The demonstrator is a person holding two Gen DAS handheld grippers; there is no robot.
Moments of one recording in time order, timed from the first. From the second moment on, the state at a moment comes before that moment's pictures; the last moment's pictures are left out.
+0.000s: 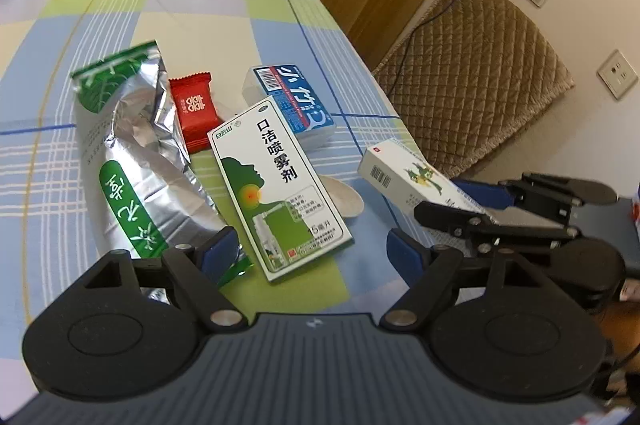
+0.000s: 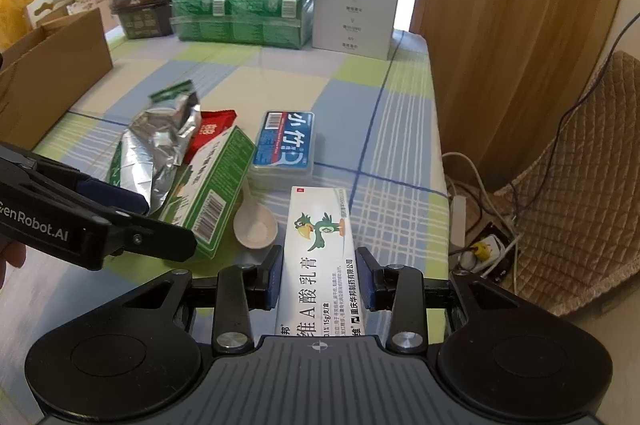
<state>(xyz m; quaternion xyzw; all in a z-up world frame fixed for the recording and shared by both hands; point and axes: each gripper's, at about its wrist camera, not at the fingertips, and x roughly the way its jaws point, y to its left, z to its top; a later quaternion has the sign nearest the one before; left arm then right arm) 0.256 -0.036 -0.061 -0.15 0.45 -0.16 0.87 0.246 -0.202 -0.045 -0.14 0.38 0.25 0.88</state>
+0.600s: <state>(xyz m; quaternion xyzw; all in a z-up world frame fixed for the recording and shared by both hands) 0.291 -0.045 -0.082 -0.22 0.48 -0.10 0.84 0.246 -0.205 -0.058 -0.13 0.40 0.22 0.88</state>
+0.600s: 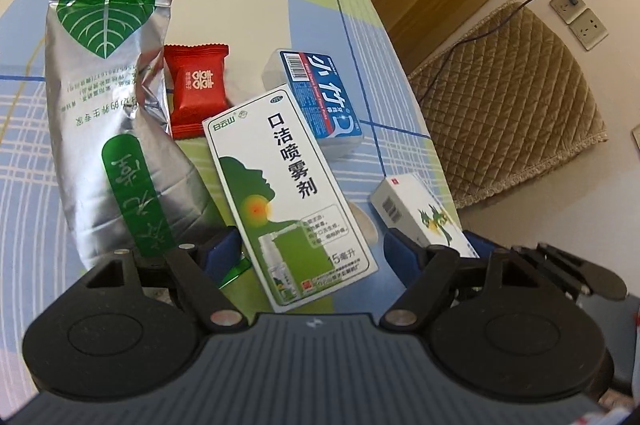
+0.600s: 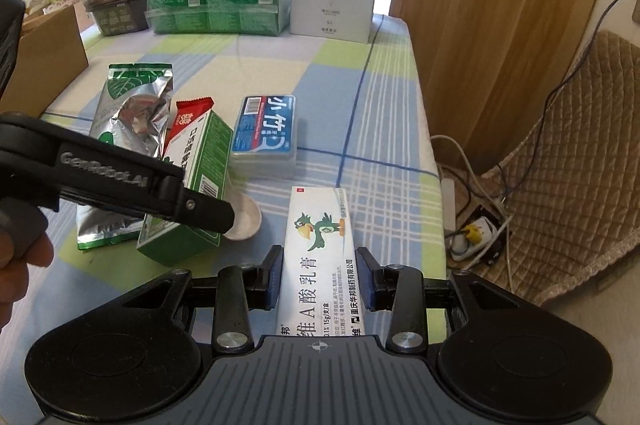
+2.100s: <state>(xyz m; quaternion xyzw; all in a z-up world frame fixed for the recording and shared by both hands) 0.208 -0.031 -0.082 0.04 0.49 -0.13 0.86 0.236 -0.178 -0.081 -0.12 0.48 0.23 0.83</state>
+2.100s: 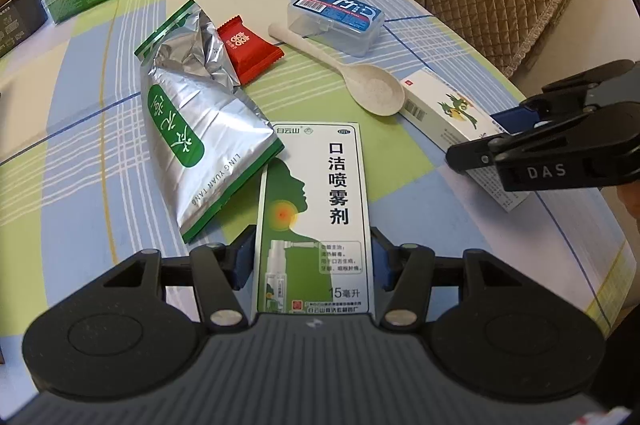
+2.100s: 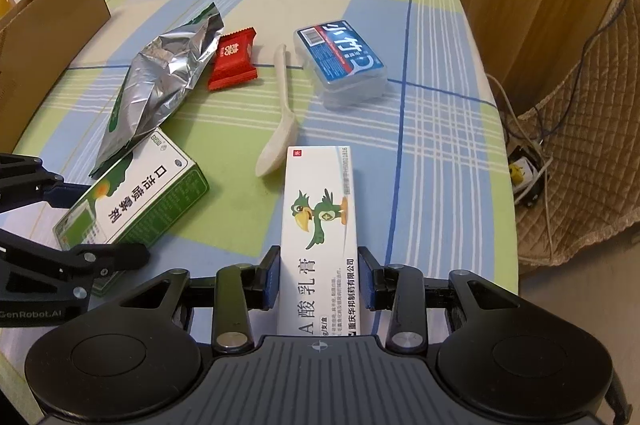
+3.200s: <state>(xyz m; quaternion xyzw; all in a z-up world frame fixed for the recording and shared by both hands) 0.095 0.068 0.056 0.02 0.41 -0.06 0.91 0.107 -0.086 0.055 -0.05 0.39 0.33 0.86</state>
